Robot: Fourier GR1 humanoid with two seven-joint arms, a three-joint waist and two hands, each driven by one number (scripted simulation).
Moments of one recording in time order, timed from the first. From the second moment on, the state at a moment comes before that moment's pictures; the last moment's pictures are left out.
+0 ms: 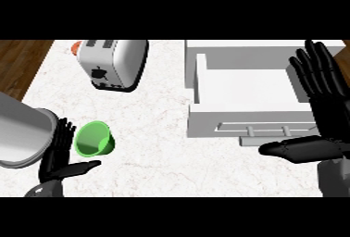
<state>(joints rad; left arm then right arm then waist) -0.28 0.24 0.34 -0.50 0.08 -0.20 -0.80 -0.25 -0.17 -0.10 -1.88 -0.10 0.16 0.11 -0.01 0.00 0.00</state>
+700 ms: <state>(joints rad) -0.42 0.26 0.36 -0.19 0.04 -0.18 -0.99 -0.29 -0.20 -0.14 -1.87 -0.14 0.18 0.14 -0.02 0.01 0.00</state>
